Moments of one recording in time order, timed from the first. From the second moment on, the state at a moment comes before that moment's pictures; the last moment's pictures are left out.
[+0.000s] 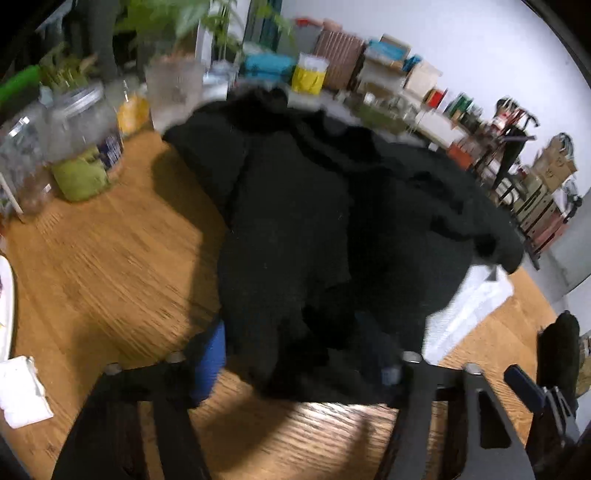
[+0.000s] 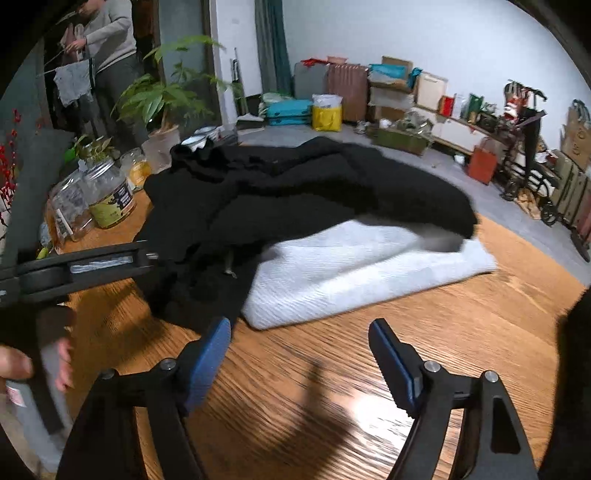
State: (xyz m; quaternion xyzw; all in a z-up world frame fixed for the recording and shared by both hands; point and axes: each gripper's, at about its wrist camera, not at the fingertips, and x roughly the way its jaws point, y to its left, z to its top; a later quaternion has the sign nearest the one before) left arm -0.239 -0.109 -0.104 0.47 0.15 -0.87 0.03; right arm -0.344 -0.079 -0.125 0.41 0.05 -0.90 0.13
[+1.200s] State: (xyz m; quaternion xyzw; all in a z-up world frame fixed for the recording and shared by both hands) left arm -0.097 -0.070 -0.109 0.52 0.16 -0.84 -0.08; right arm -0.254 -0.056 -0.156 0.49 0.06 -0.86 0.15
